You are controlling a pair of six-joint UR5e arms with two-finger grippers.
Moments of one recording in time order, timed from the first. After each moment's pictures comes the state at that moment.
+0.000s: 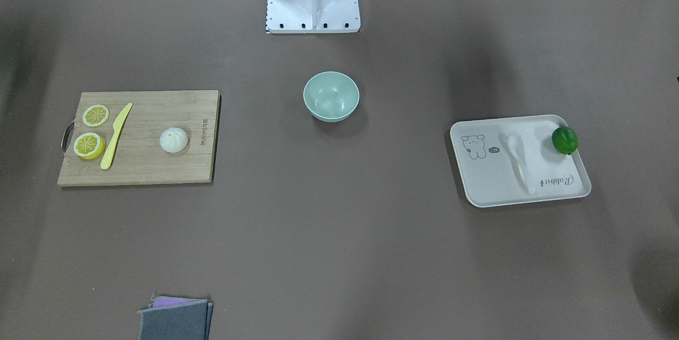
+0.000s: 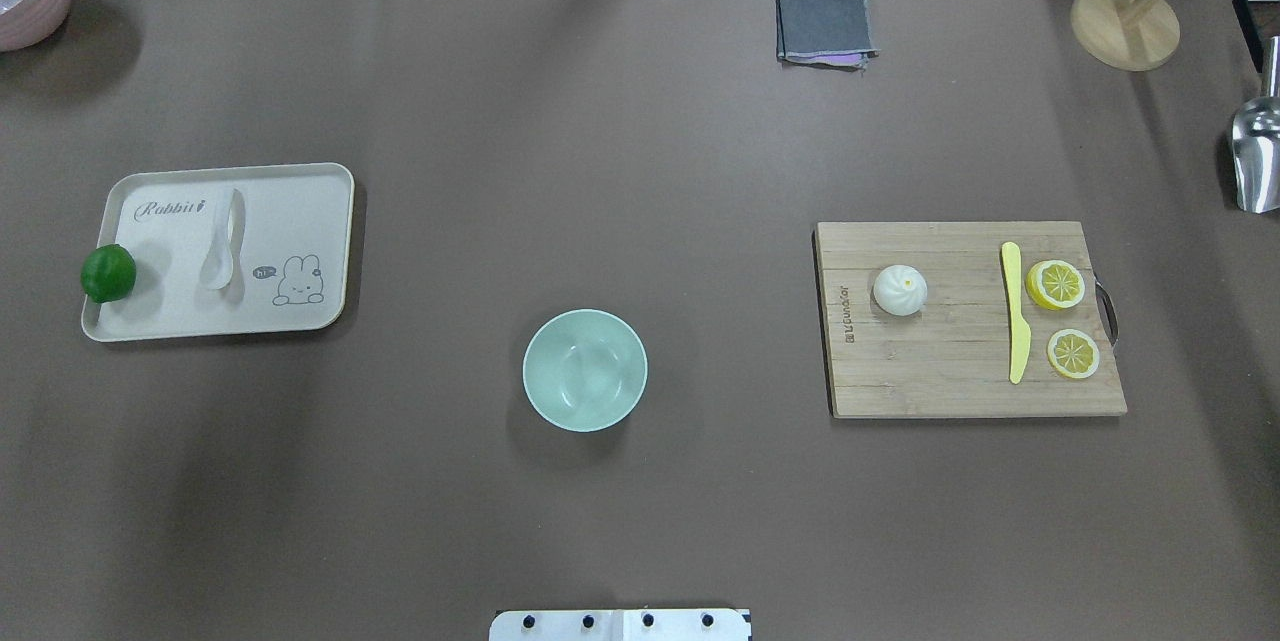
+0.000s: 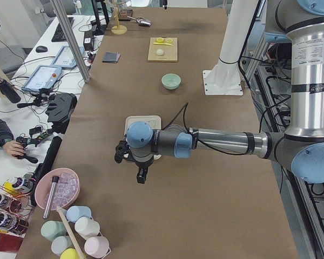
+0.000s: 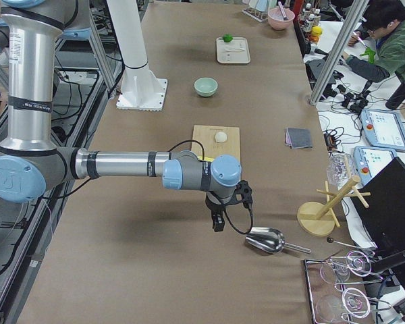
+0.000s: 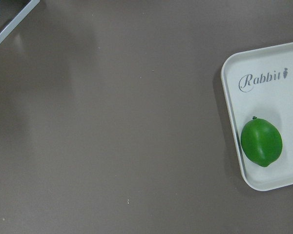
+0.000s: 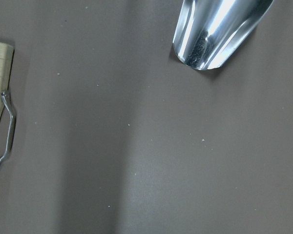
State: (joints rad) left arm -1.53 -1.48 -1.72 -1.60 -2.44 0.05; right arm 1.50 -1.69 1.71 -1.61 2.36 -0.17
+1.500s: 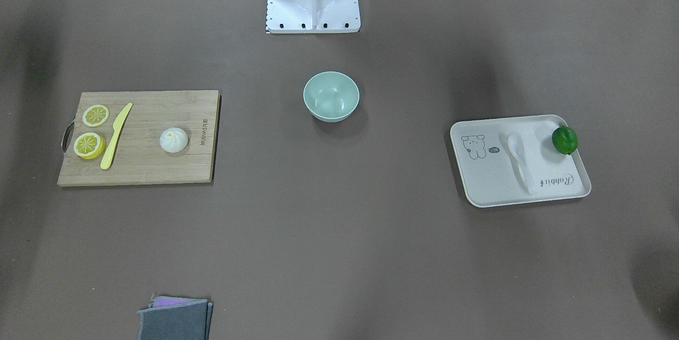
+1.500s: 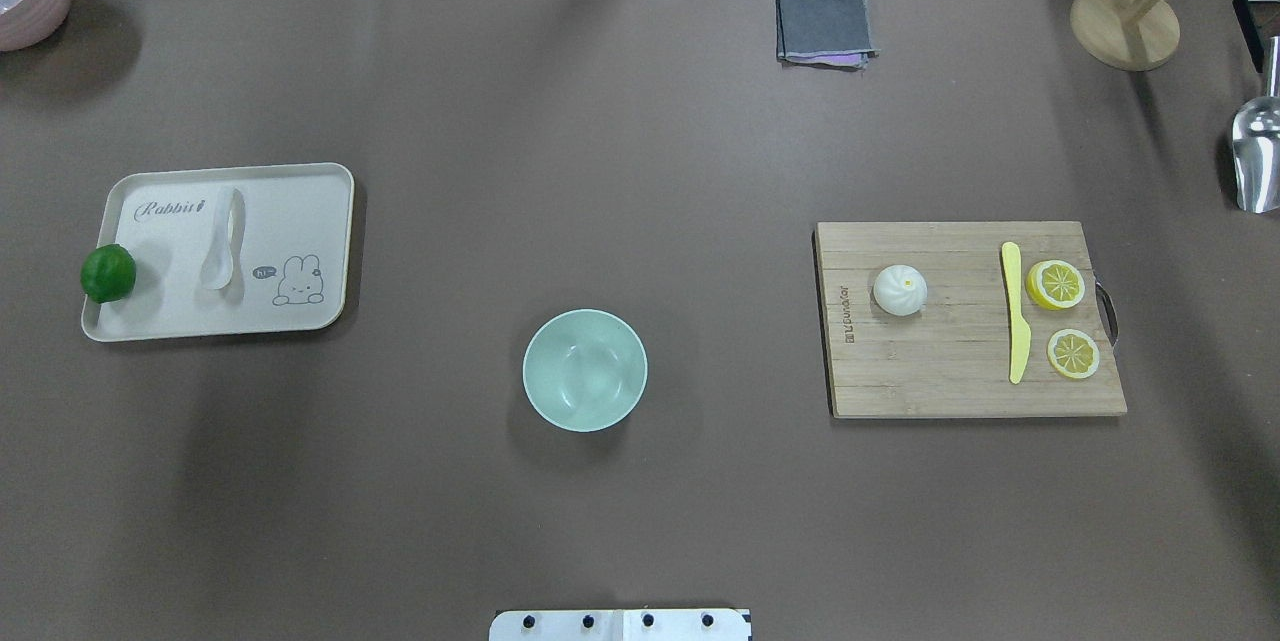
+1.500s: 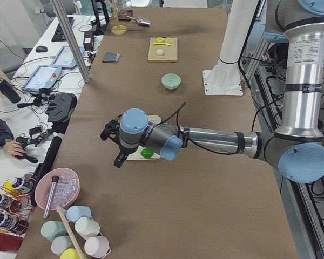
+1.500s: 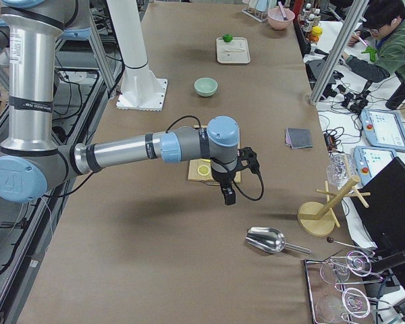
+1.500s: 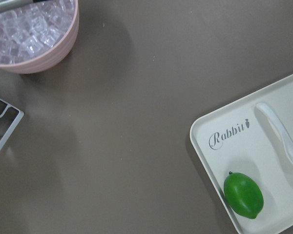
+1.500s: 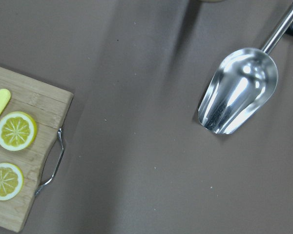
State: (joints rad) left arm -1.53 -1.57 -1.65 -2.01 -2.43 0.02; right arm 1.50 -1.68 1.94 -1.61 2.30 -0.15
